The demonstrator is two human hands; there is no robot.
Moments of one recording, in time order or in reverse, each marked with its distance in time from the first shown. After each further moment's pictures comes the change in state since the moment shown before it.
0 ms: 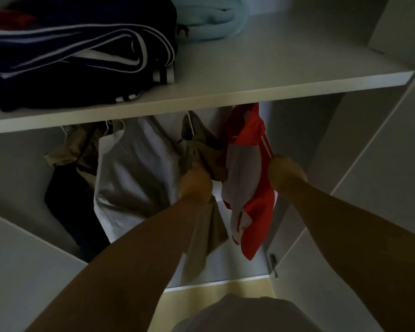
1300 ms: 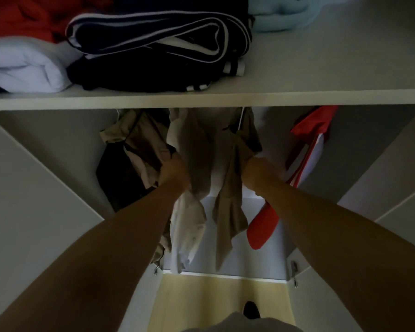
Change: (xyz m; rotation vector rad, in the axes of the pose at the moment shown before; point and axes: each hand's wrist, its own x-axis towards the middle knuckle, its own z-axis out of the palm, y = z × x) left_hand 0.009 -0.118 -0.090 0.178 0.115 -0.246; right_hand -0.025 -0.144 0.045 -0.061 -0.279 -0.219
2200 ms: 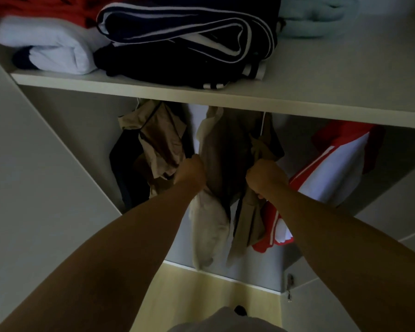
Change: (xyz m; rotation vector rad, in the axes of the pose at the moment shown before) left_hand -0.016 0.019 0.010 -0.026 0.002 0.059; right_hand -0.001 -0.001 -0.012 0.055 -0.011 -0.074
